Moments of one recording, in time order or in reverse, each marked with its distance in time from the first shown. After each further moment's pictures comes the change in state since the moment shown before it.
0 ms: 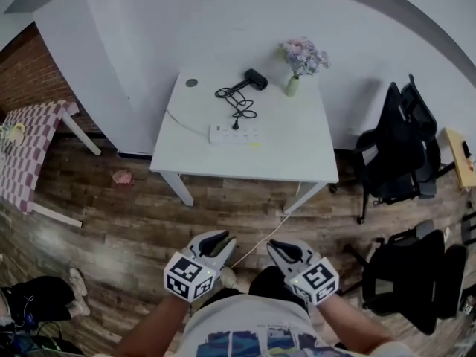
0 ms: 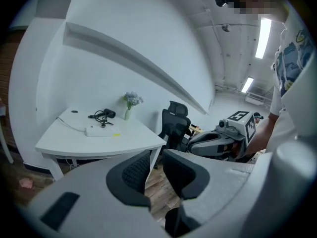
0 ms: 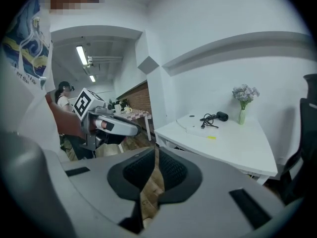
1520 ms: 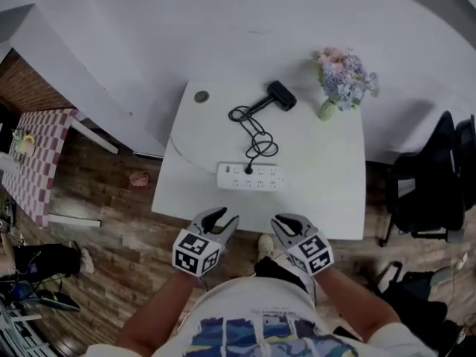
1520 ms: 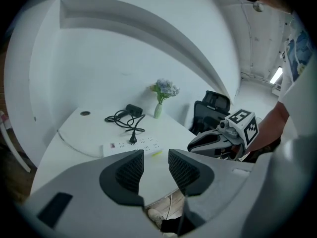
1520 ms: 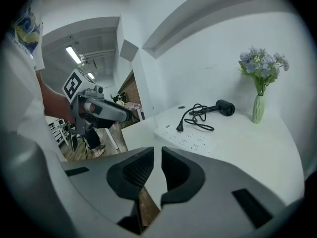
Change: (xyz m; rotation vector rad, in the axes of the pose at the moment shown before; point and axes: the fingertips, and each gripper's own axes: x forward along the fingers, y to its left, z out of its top) left arm 0.189 0.240 0.087 -0.053 0.164 0.208; right arm 0.225 -0.254 0.046 0.018 0.107 0.101
